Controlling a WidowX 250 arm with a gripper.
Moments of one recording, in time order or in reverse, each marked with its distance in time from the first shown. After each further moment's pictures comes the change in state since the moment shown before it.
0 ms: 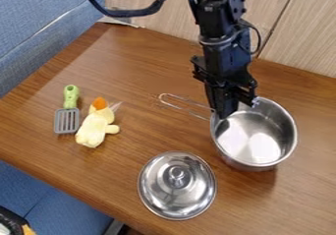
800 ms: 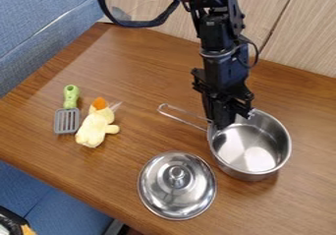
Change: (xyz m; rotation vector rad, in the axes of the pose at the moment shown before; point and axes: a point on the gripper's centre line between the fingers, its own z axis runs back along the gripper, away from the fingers) arm -0.005 0.002 -0.018 -0.023 0.067 -0.017
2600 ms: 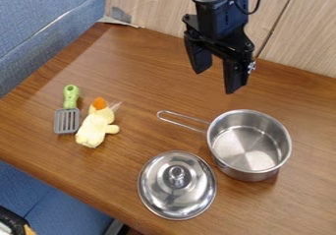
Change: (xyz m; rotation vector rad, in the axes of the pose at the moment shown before) arm 0.004 -0.001 0.074 0.130 -0.139 -0.003
